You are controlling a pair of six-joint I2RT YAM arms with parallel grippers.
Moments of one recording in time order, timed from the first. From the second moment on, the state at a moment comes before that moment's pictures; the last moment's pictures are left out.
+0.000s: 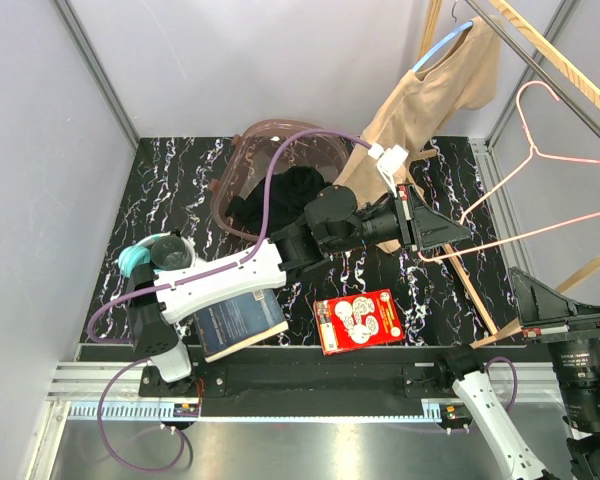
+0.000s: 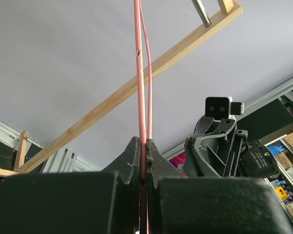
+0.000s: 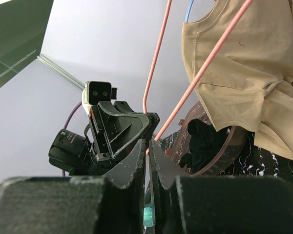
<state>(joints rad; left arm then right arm) -1.18 1.69 1.65 0.28 0.24 -0.98 0.30 0.23 1.32 -0.81 0.17 0.90</state>
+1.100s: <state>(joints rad) -1.19 1.78 1.76 0.31 0.26 -1.03 0.30 0.23 1.35 -0.83 0.17 0.90</state>
